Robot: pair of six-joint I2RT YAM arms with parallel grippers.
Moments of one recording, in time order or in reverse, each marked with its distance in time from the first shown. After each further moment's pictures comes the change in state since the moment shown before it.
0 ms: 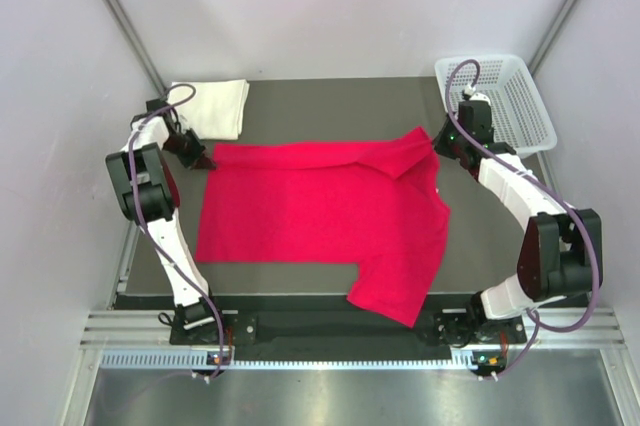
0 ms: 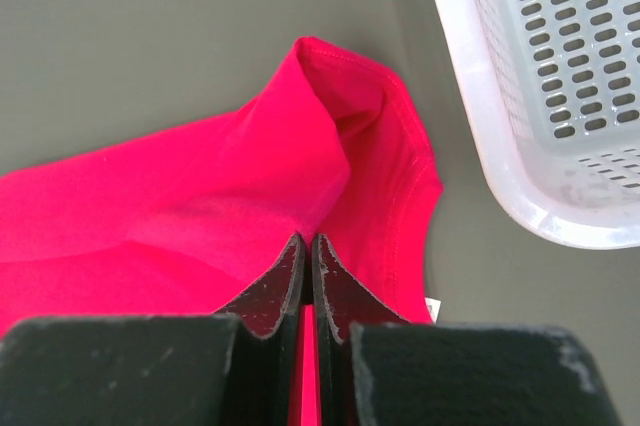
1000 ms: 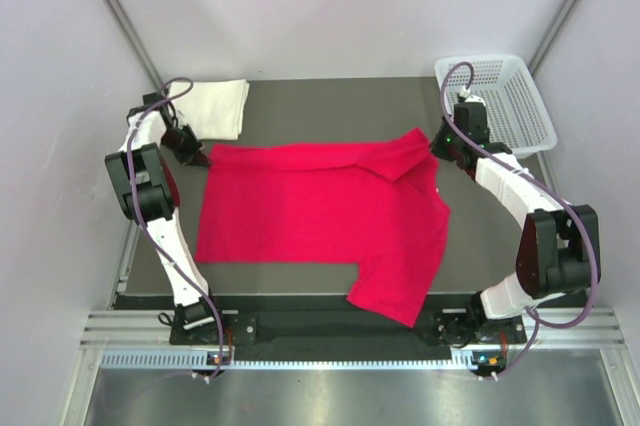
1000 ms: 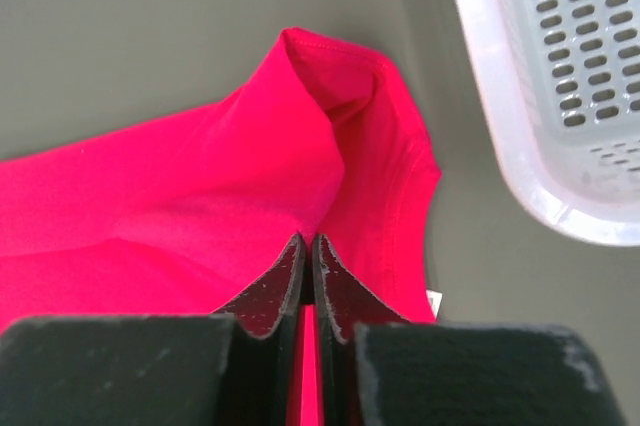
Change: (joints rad) left arm 0.003 0.022 0.089 -0.099 -0.051 0.049; right arm 0.012 0.021 0.000 -0.009 0.005 -0.011
